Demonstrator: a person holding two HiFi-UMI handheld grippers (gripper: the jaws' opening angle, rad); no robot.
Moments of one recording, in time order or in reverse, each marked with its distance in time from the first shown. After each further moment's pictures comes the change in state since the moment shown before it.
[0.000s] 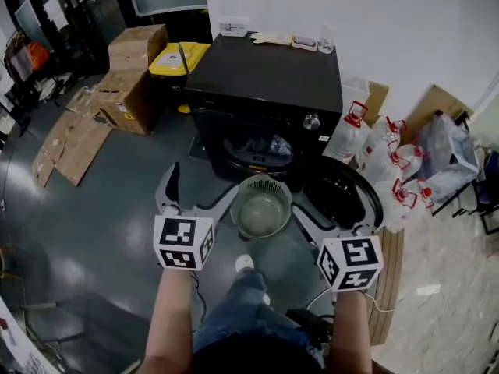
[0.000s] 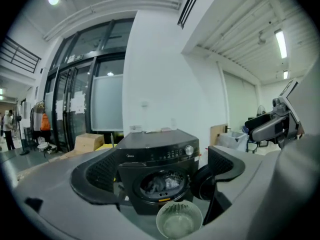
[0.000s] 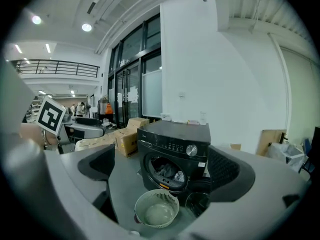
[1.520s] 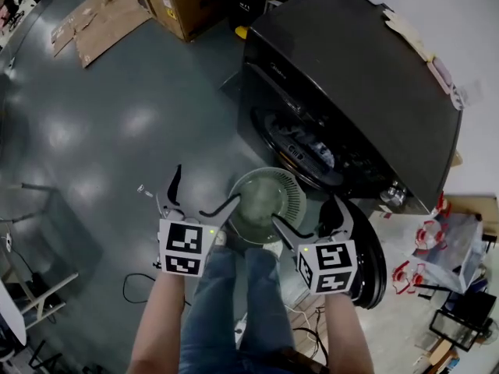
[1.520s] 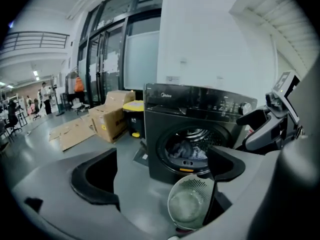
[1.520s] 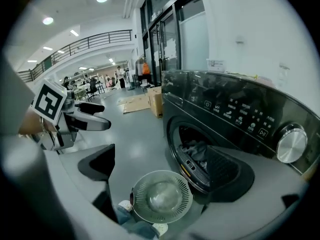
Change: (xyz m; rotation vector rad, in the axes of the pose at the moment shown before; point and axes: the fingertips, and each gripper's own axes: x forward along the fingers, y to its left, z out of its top) left arm 0.135 0.107 -0.231 -0.270 0.374 0.323; right arm 0.308 0.054 -0.153 -0.256 0.443 0.503
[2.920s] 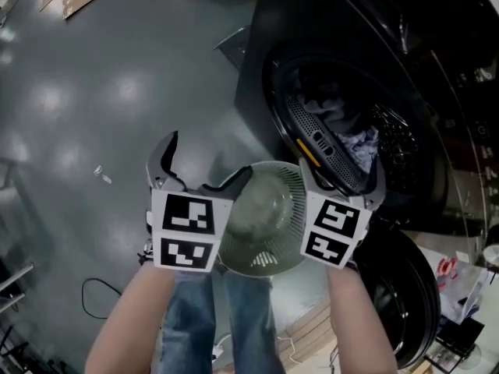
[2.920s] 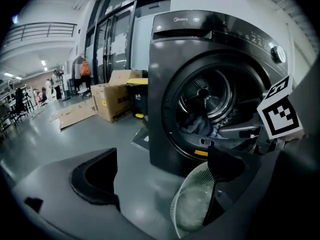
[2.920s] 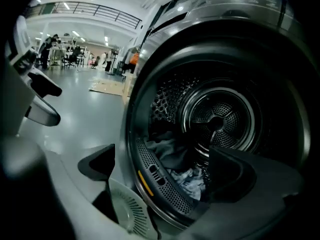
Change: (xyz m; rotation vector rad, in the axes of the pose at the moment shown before) left arm 0.204 0.007 -0.176 -0.081 0.077 0.071; right arm 0.238 -0.113 -0.110 -0.227 -0.065 -0.431
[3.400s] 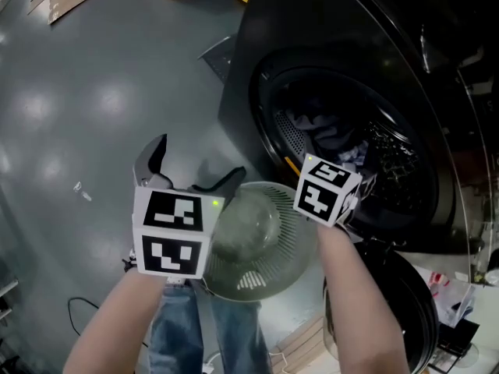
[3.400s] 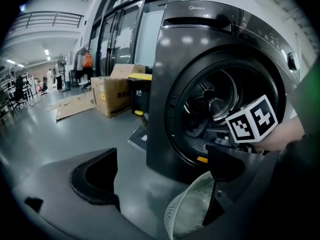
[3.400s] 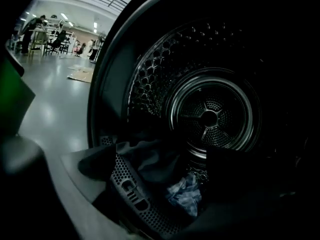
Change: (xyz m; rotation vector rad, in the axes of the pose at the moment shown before) left arm 0.051 0.009 0.006 -0.079 0.032 -0.025; right arm 0.114 -0.036 -0.018 0.016 0.074 -0.183
